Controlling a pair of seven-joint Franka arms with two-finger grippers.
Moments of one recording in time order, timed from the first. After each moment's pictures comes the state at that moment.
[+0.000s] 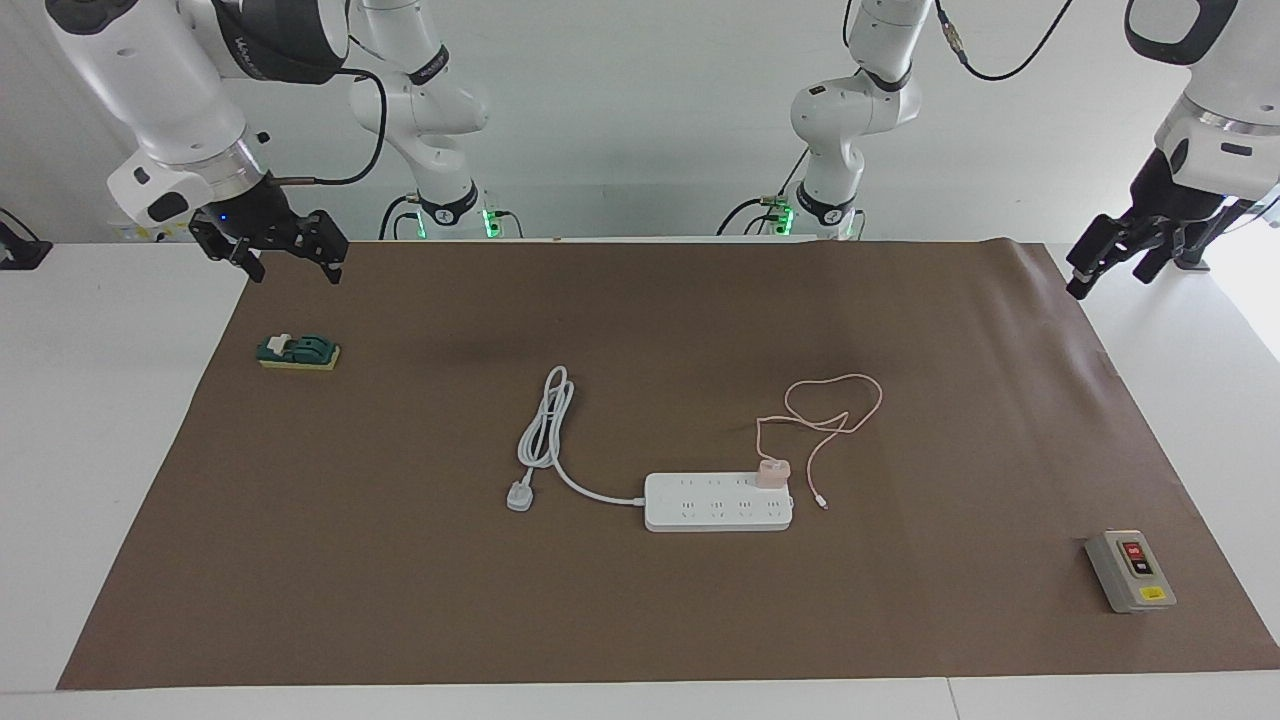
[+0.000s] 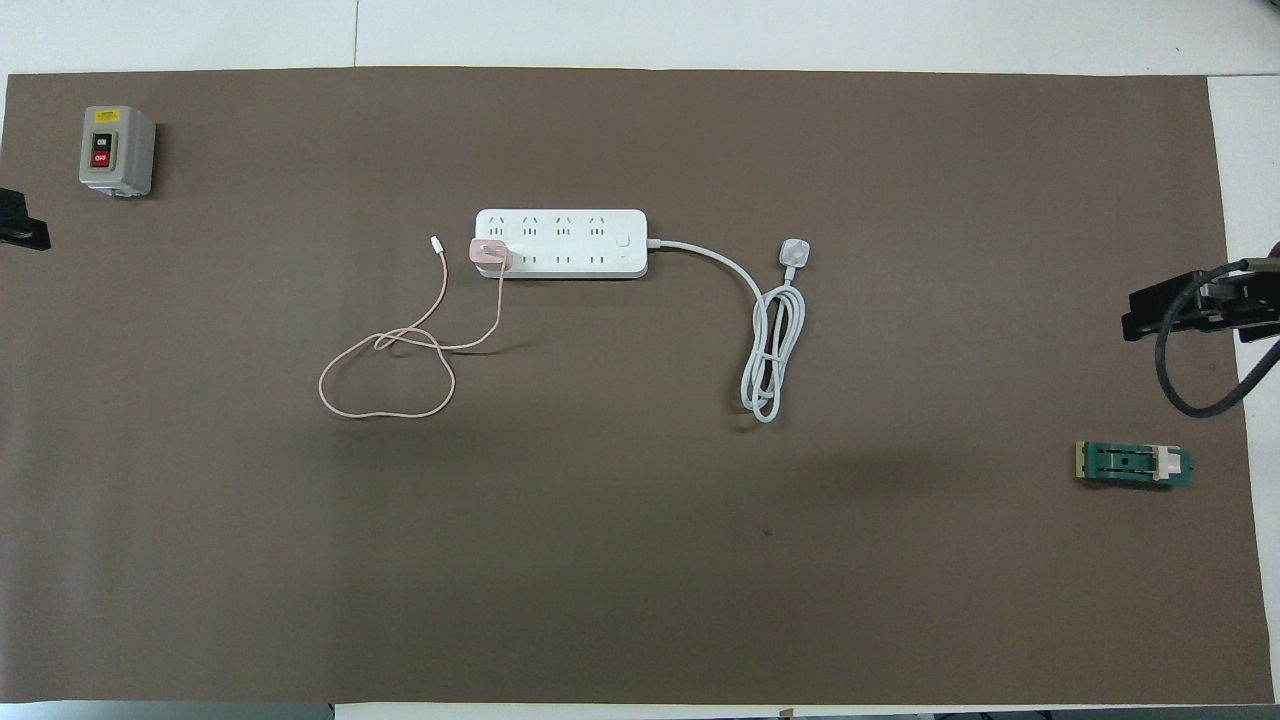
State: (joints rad) left arm 0.13 0.03 -0.11 -1.50 0.01 1.61 -0.09; right arm -0.03 -0.02 -0.03 -1.64 -0.01 1.54 -0.01
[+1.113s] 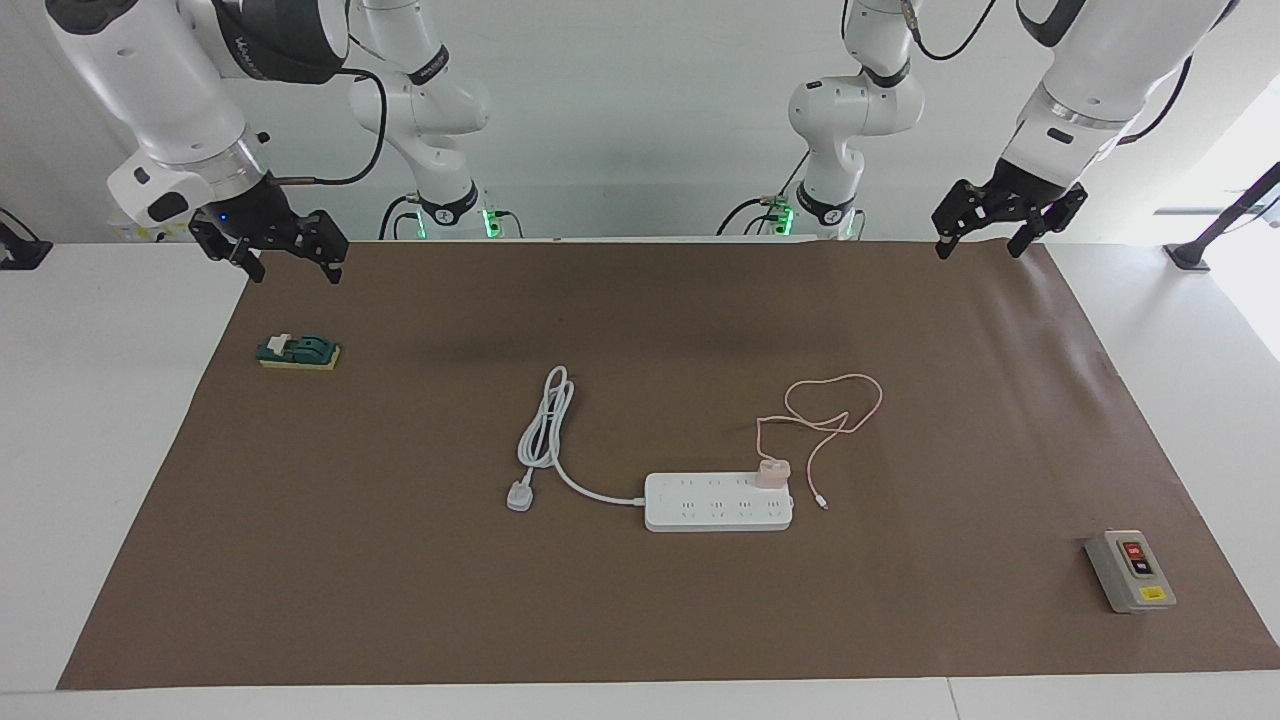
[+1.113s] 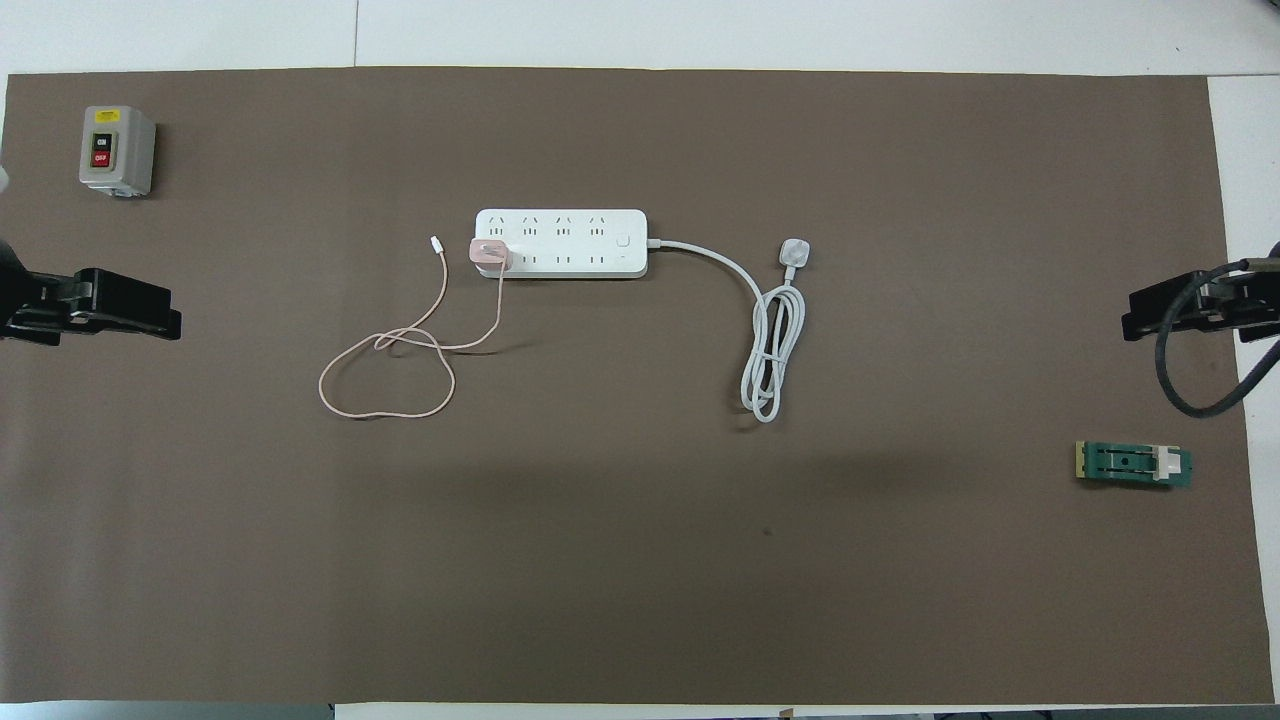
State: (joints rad) left arm -0.01 -0.05 -0.10 -1.58 -0.03 1.51 -0.07; right arm -0.03 -0.02 -0.03 -1.64 -0.01 1.54 -0.01
